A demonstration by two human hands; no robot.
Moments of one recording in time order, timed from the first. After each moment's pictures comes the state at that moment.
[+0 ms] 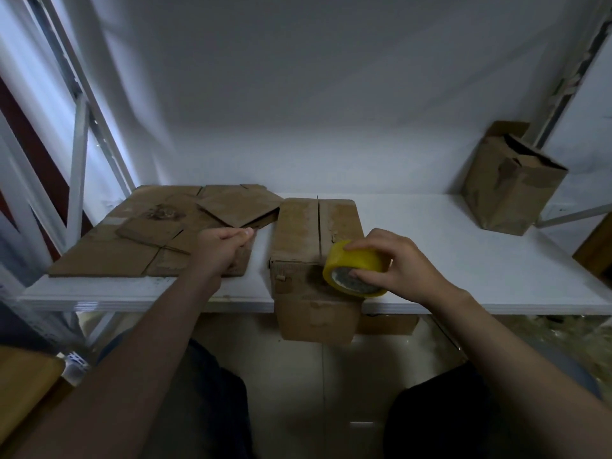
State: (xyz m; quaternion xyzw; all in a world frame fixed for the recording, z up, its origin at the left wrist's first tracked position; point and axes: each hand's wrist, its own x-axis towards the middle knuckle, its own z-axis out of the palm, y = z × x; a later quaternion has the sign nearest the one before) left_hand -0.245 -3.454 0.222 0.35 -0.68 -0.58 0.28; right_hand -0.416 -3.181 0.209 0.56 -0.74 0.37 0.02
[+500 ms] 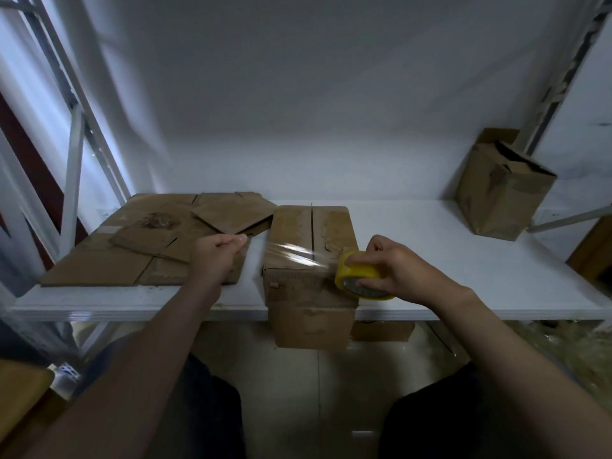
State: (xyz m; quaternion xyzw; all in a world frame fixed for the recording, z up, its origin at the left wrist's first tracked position) left_hand -0.258 -3.450 0.212 0.35 -0.68 -0.55 0.33; right_hand -0.438 -3.167 0.214 0.54 -0.81 0.22 -0.02
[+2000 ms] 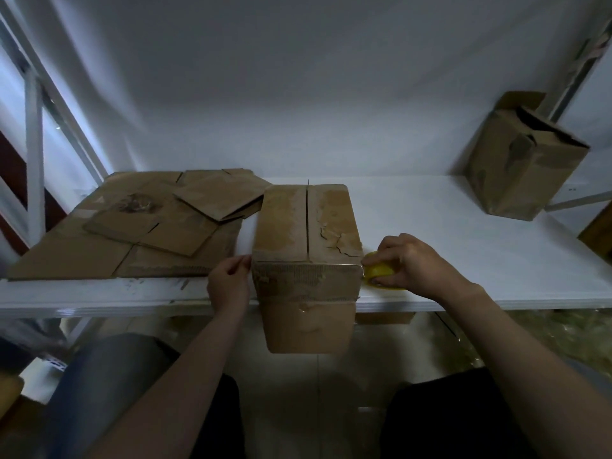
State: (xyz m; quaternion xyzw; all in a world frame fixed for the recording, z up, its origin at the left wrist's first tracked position) left_hand -0.308 -3.441 0.106 0.45 -0.67 -0.49 0.34; right_hand -0.498 -3.169 0.153 0.53 -0.83 0.19 0.03
